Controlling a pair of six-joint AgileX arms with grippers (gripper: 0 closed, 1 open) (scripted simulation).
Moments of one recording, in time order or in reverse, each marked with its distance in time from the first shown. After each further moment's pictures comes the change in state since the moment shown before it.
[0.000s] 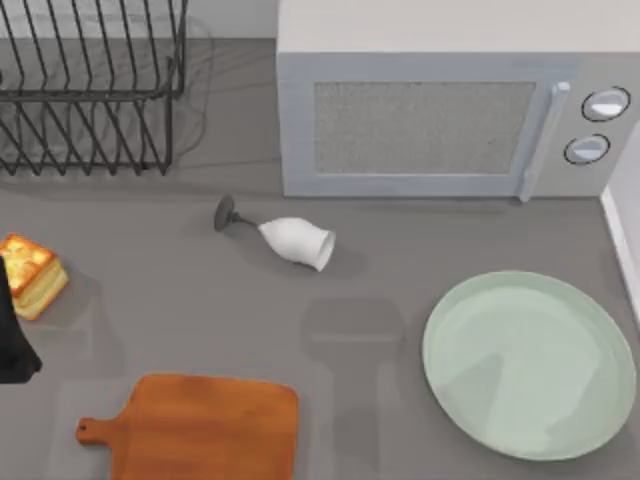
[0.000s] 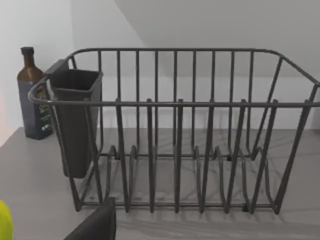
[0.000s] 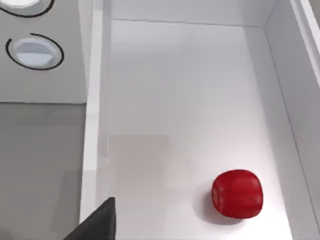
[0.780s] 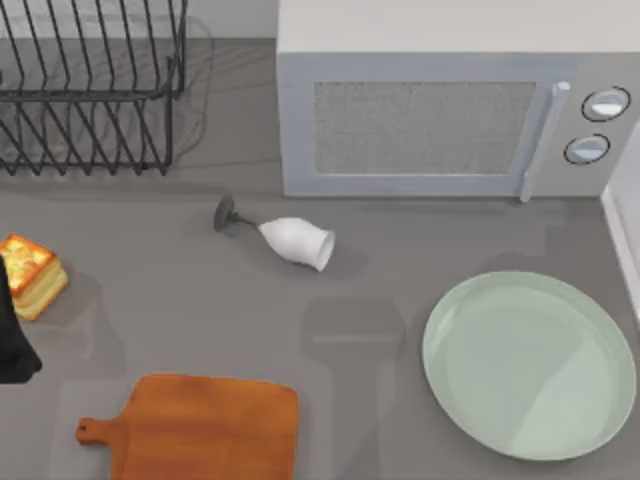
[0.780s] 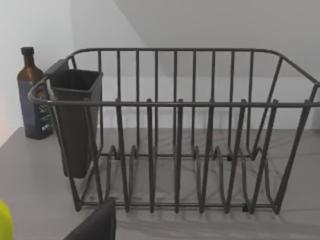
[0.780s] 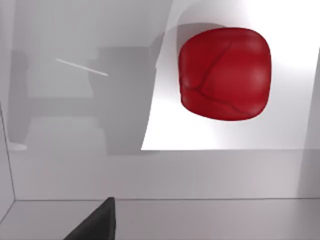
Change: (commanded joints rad) left arm 0.000 0.000 0.000 0.000 0.000 0.000; right arm -0.186 1.193 0.877 -0.567 0.001 -0.176
